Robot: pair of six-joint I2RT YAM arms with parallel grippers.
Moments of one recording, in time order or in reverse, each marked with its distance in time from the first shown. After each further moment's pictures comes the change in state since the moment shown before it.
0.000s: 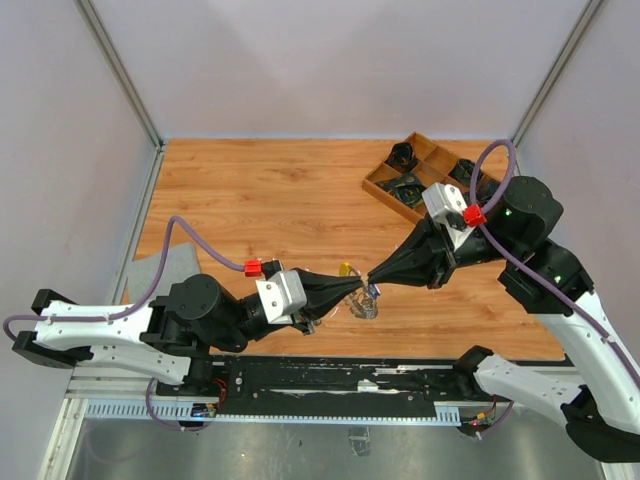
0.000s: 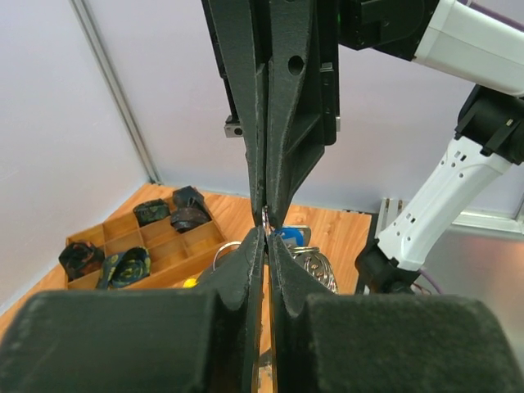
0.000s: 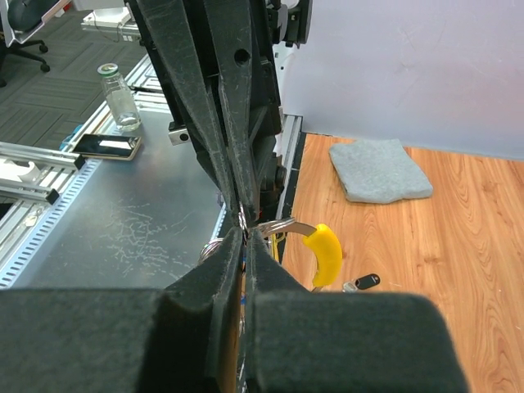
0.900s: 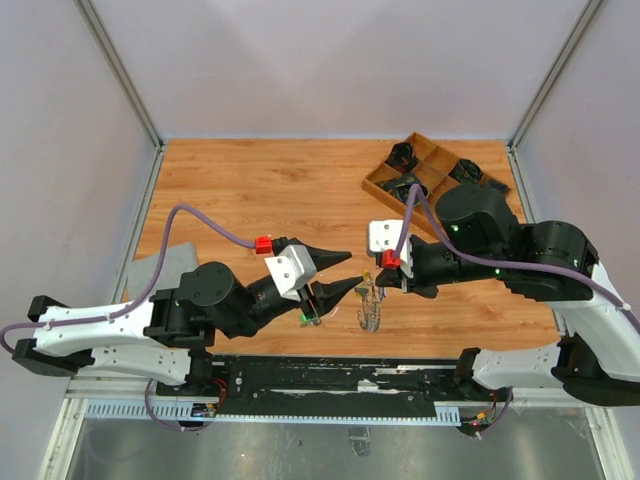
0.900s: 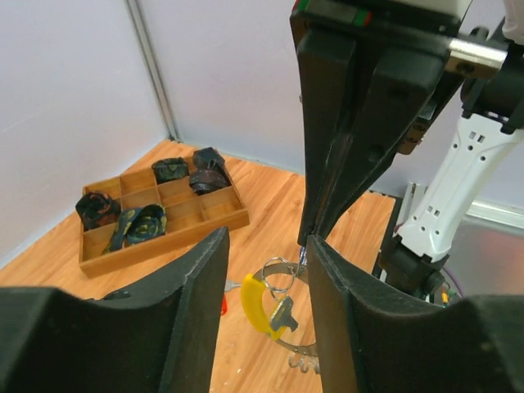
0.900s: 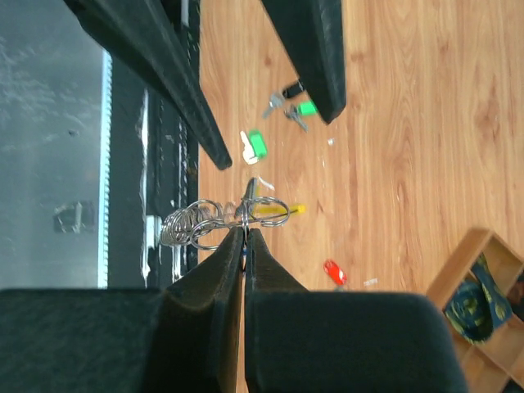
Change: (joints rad) left arm 0.080 0.029 0.036 -0.100 -0.043 -0.098; right arm 0.409 0.219 0.450 -0.796 0.809 -0.391
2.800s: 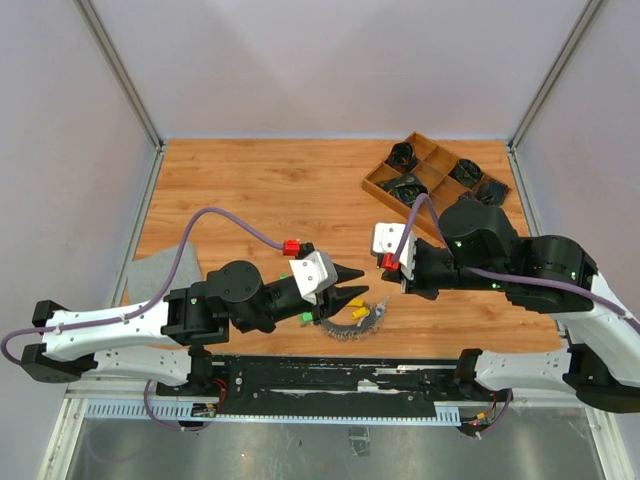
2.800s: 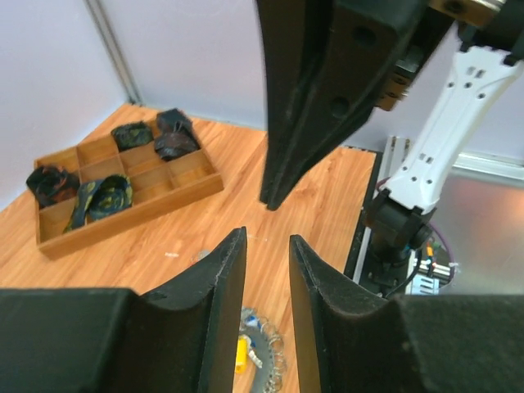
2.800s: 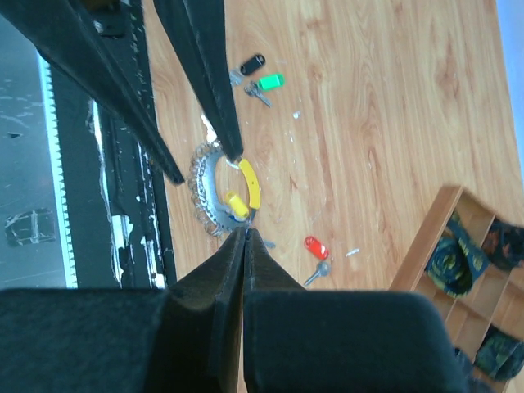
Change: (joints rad) left arm 0.080 0.030 -0.048 -0.041 0.169 -0.051; right arm 0.049 -0.059 -0.103 0.044 0.199 0.025
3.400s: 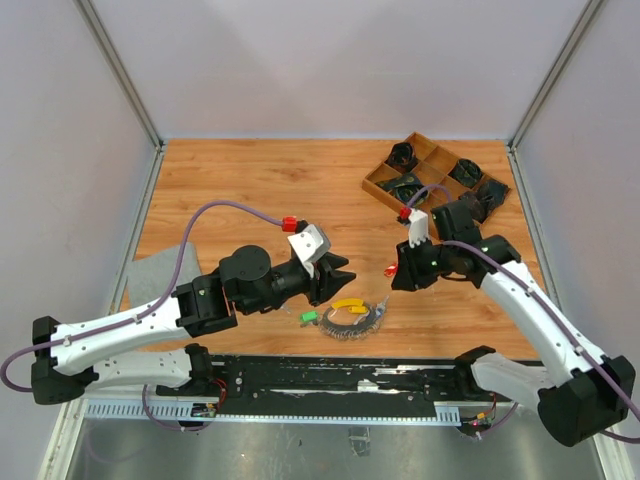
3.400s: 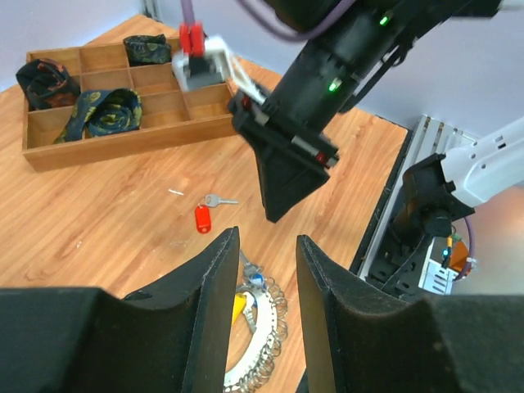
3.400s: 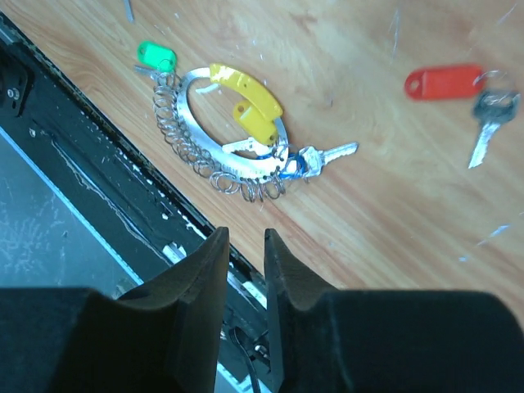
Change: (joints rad) left arm 0.246 -0.028 -0.158 0.010 0.113 -0.200; right arm -0.709 -0.035 -0.733 0.335 -0.356 0.365
